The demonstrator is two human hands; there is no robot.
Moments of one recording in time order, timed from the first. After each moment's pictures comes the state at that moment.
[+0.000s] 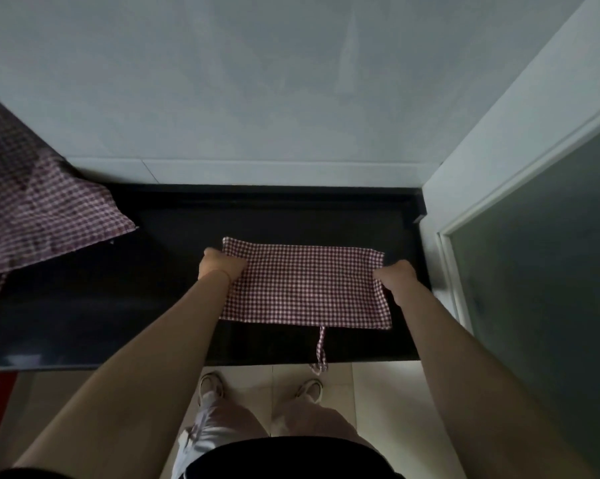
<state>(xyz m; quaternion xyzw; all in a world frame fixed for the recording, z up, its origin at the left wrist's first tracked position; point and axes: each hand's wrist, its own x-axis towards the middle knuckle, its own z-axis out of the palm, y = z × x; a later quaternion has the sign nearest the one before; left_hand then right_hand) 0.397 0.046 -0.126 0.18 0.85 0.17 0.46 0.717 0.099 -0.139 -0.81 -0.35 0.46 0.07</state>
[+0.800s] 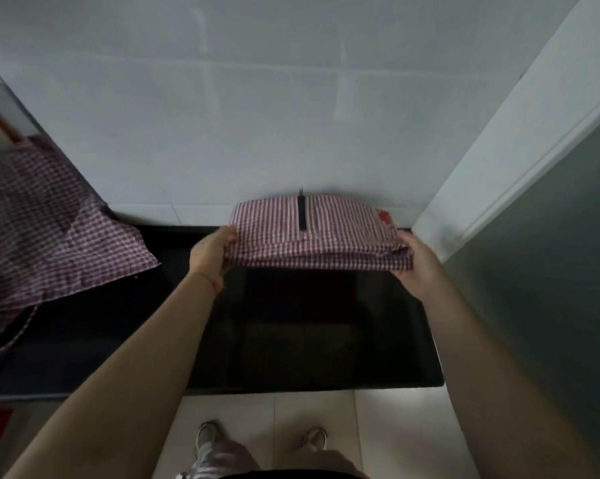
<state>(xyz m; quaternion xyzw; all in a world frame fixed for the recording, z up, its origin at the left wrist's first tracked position) 0.369 0.064 -0.028 0.12 0.63 0.56 0.53 0.716 0.128 -0.032 -0.52 -0.22 0.67 0.48</state>
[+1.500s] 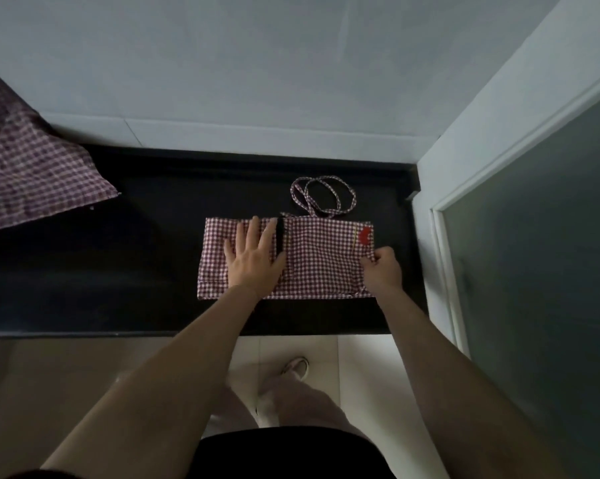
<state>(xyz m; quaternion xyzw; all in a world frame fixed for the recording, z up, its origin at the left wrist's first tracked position) 0.469 -0.001 -0.162 0.61 0.75 0.08 0.24 0.712 0.047 -0.149 -0.79 -0.45 0.40 0.14</state>
